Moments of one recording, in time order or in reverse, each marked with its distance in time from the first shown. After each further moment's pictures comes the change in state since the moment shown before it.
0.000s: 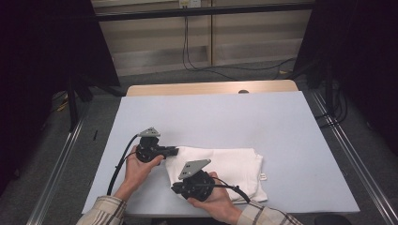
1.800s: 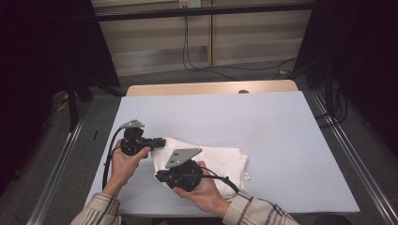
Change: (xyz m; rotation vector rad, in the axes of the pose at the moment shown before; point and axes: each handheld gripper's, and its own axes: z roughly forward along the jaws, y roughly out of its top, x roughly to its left) left arm 0.009 0.021 -0.043 -0.060 0.076 -0.063; right arm 0.007 0.051 -0.005 -0.133 0.008 -0.034
